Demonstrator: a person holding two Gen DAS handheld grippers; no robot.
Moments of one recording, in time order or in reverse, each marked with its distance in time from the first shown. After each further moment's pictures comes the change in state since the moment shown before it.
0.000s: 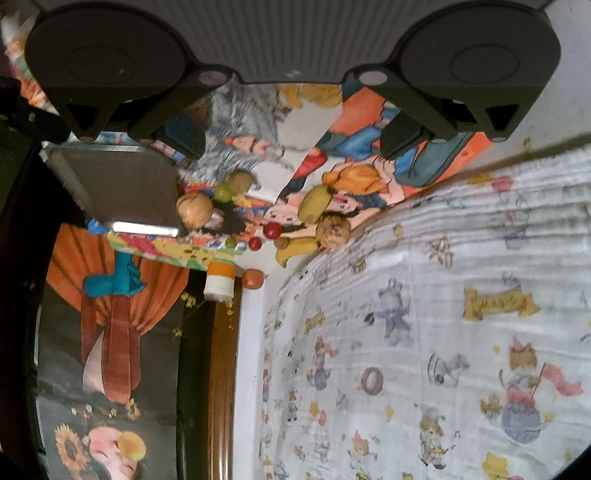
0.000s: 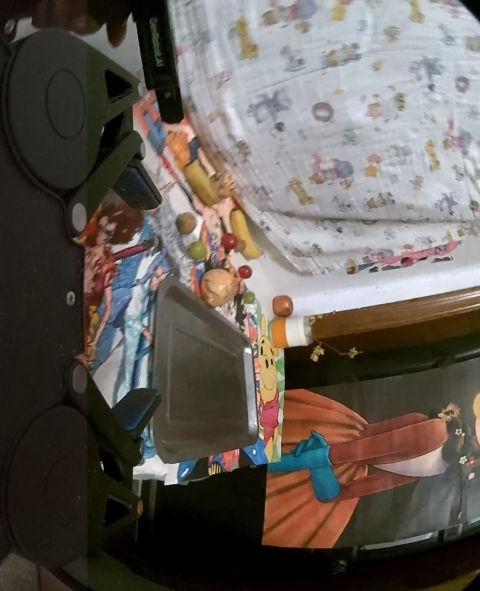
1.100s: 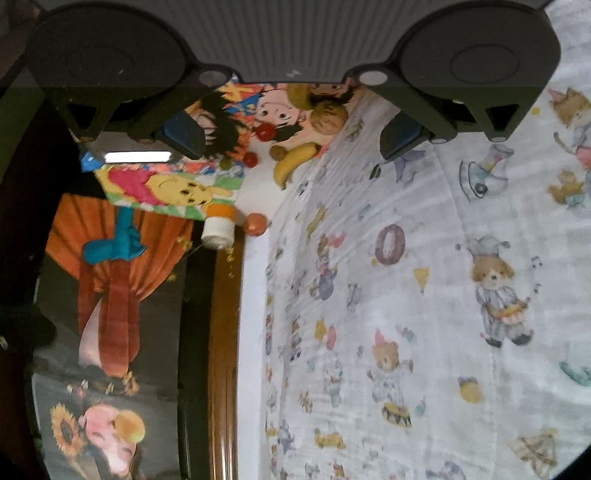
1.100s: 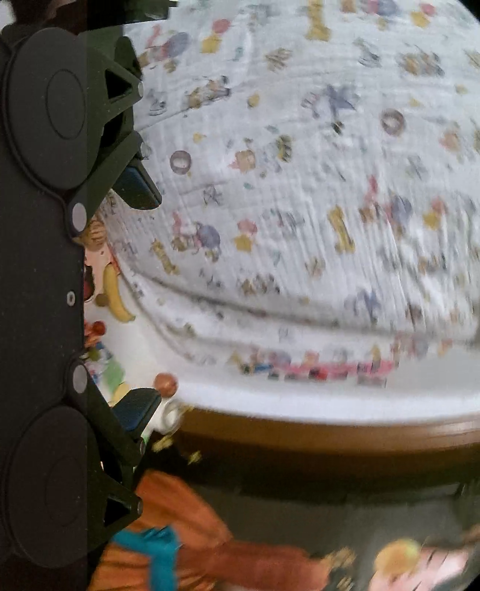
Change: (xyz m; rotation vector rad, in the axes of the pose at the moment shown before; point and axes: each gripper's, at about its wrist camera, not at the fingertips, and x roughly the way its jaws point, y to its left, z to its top) left arm 0.054 0.018 0.150 0.068 0.003 -0.025; right arm 0.066 0.046 0.286 -0.356 -0.018 0.288
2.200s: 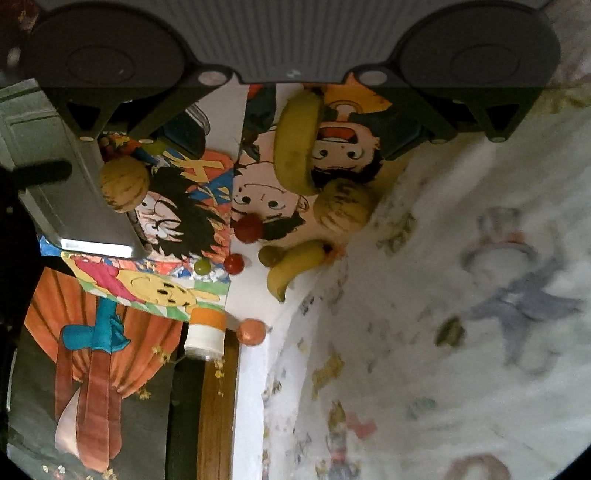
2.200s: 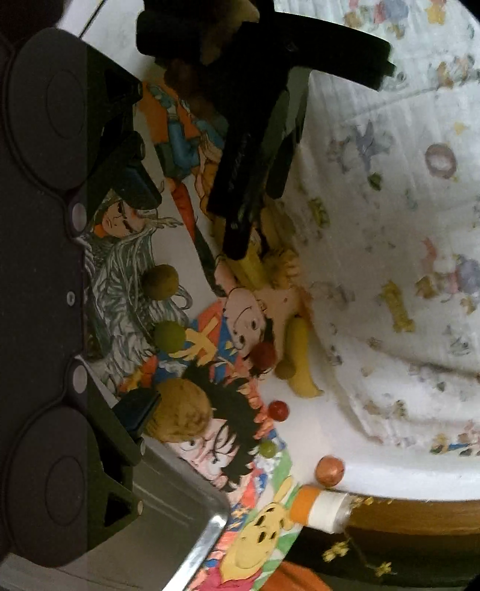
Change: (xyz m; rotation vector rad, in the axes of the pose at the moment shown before) left arm 0.143 0.014 -0.068 0.001 0.284 -0.050; right arm 0.140 0.033 -0.194 0.028 0.392 0.151
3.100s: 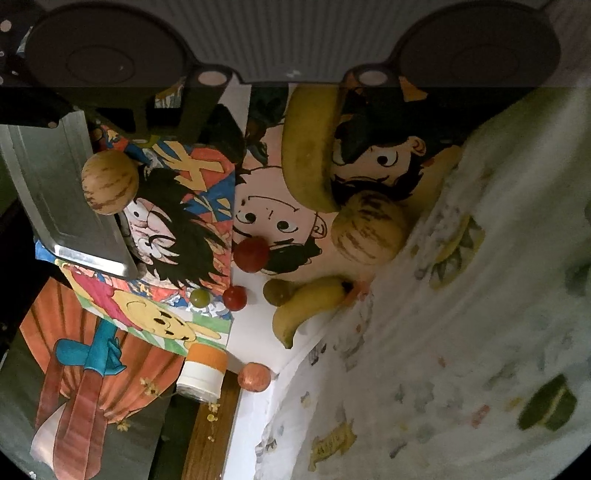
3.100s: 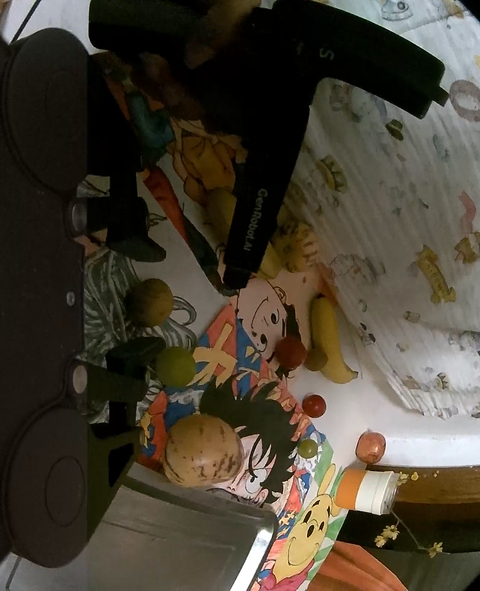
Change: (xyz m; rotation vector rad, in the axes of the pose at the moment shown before) left arm 0.051 0.010 0.016 -0.061 0.156 -0.083; right arm 0.051 0.023 0.004 0.155 0.033 -0.079
